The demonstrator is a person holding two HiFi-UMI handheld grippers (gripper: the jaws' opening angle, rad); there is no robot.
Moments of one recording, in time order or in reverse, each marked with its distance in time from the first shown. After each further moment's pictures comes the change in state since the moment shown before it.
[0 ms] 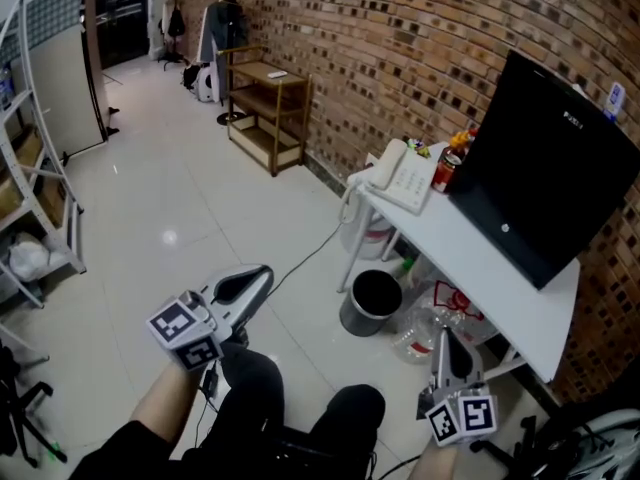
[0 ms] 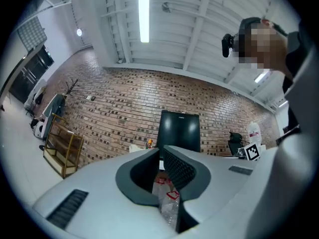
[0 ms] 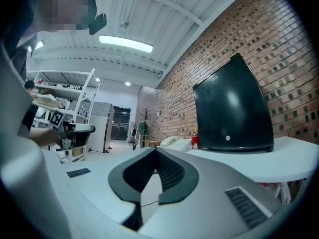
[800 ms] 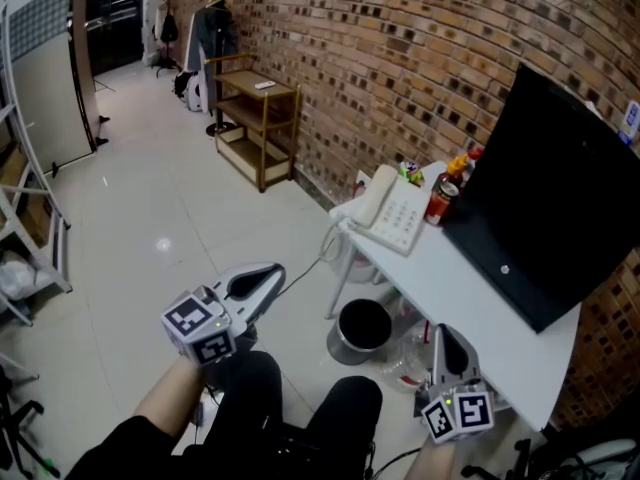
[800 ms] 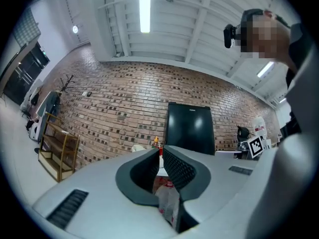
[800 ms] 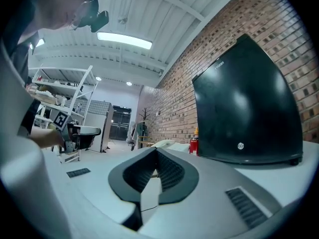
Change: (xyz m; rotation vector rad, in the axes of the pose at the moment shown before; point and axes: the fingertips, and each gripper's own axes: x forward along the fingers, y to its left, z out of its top) left arm 0.135 0.079 -0.014 0.039 0.034 -0.007; right arm 0.121 -0.071 0.010 -0.035 -0.006 0.011
